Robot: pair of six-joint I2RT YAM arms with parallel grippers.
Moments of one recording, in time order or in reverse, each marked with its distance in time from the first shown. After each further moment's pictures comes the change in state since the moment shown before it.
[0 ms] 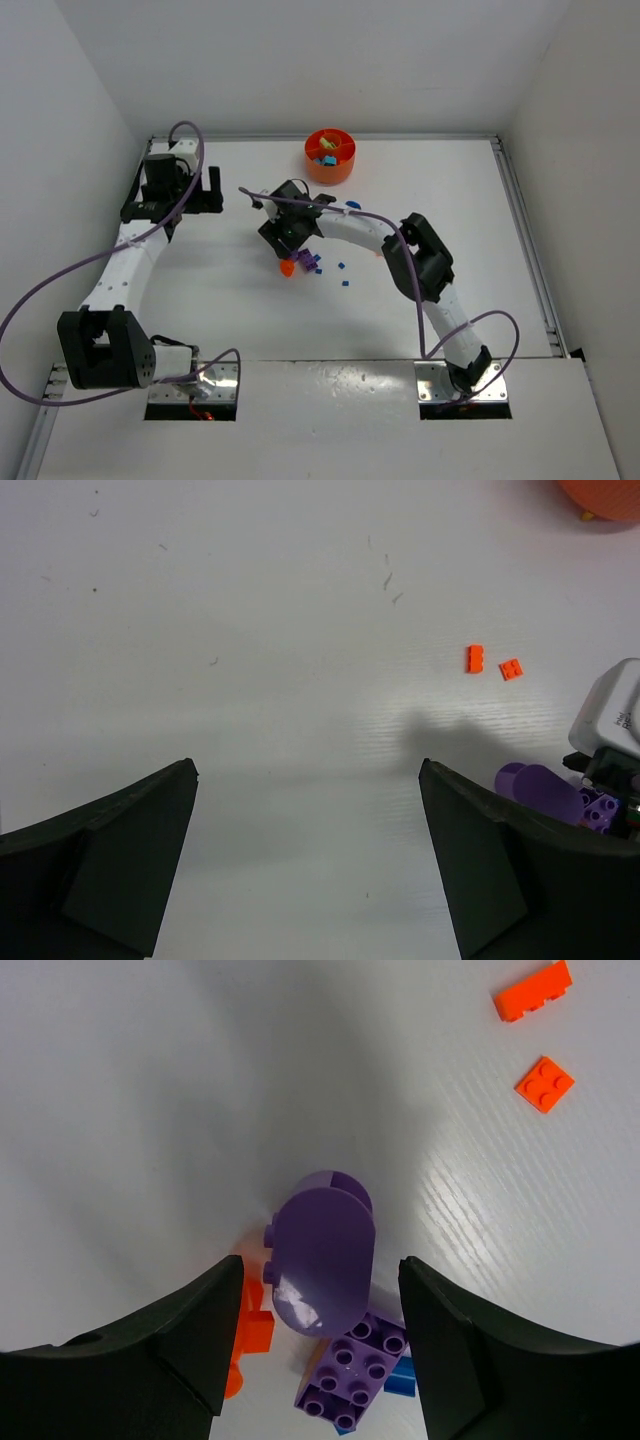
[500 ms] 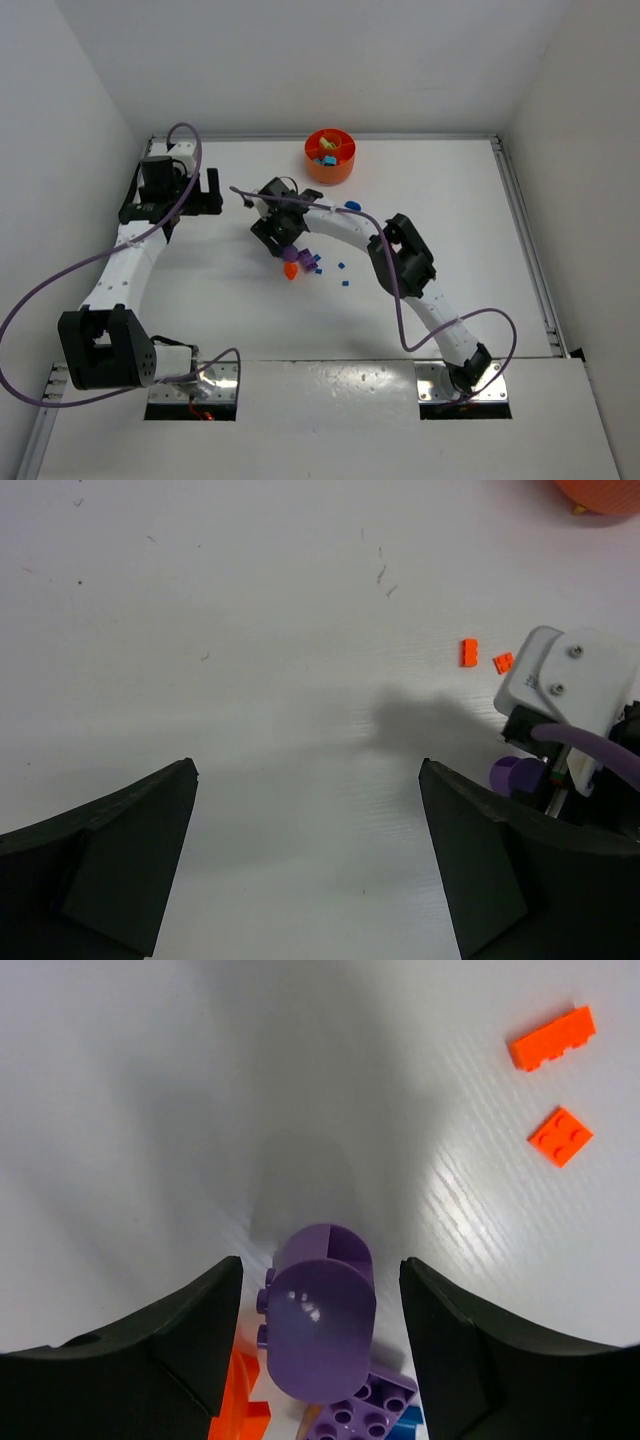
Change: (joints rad) left arm 0.028 0.000 -0.018 0.008 0.047 -0.003; right arm 0.008 0.140 0.178 -0.098 0.032 0.000
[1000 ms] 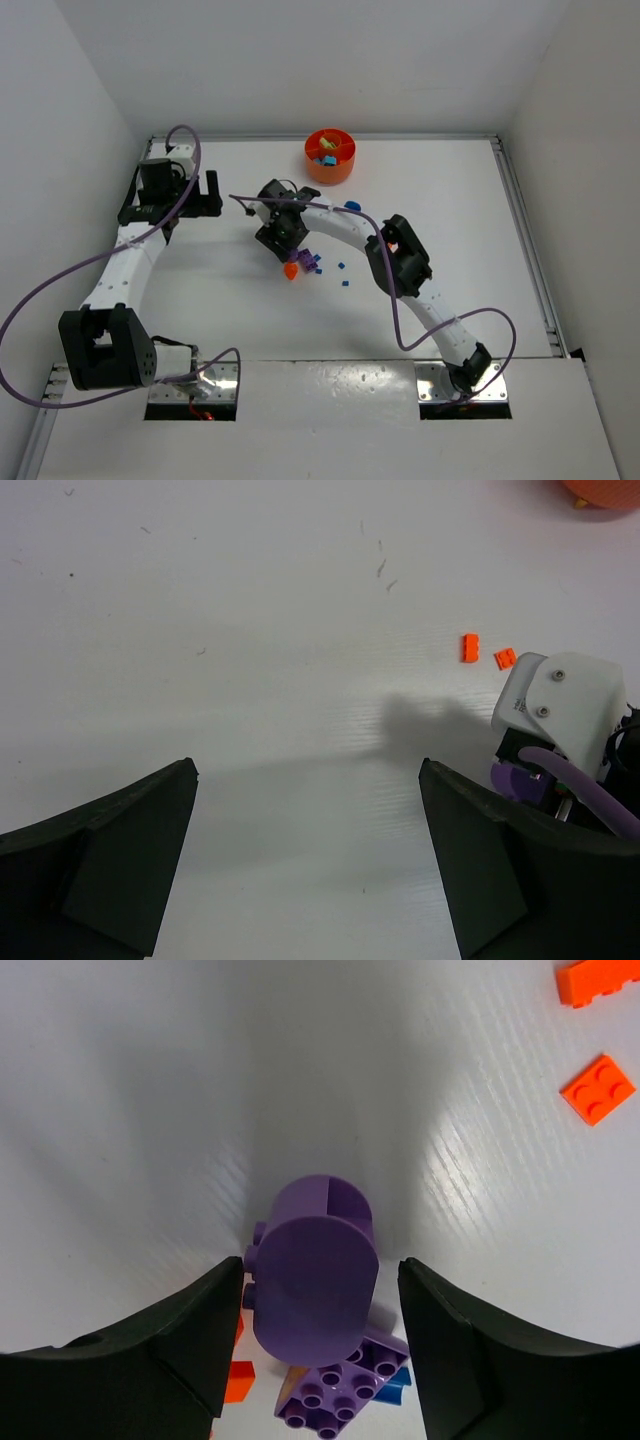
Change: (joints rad) left arm 0.015 0.000 -0.022 0.013 0.026 0.000; right arm 0.001 0.071 0.149 -0.211 0.004 -0.076
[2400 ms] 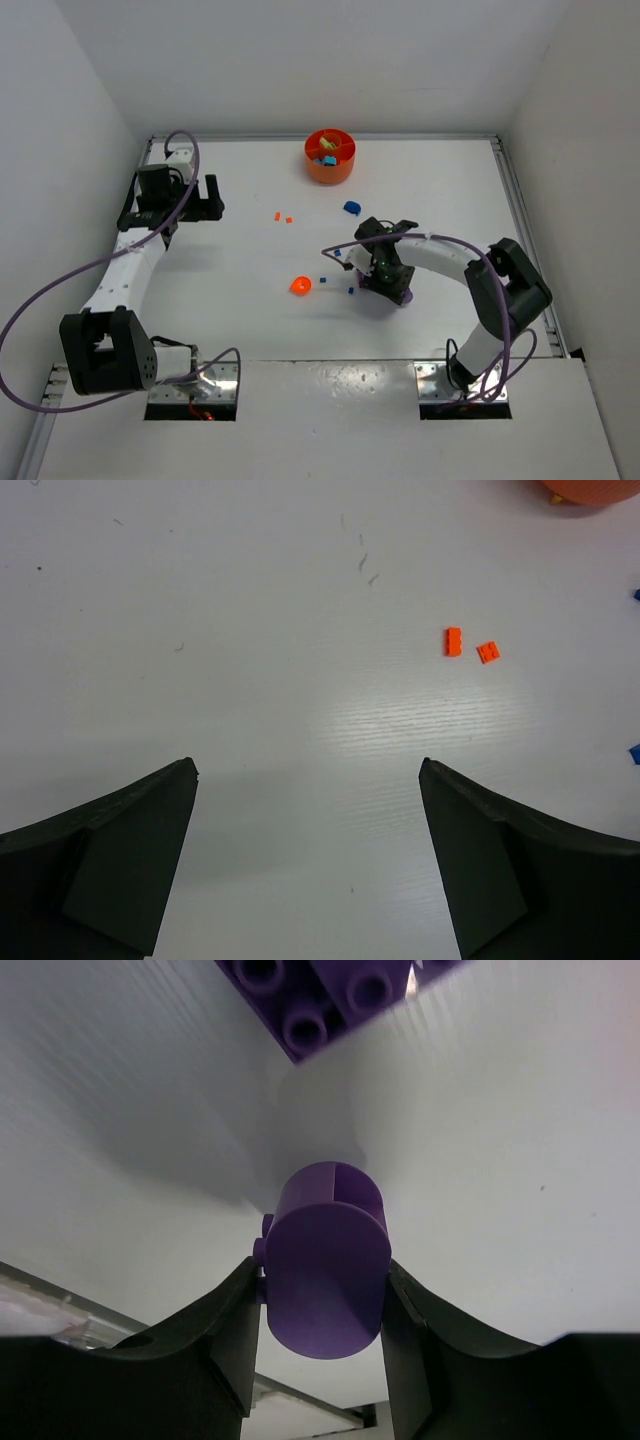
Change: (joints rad) left arm 0.021 -0.020 -0.056 0.048 0.063 -0.014; right arm -0.179 -0.773 -1.093 -0.056 0.144 -0.336
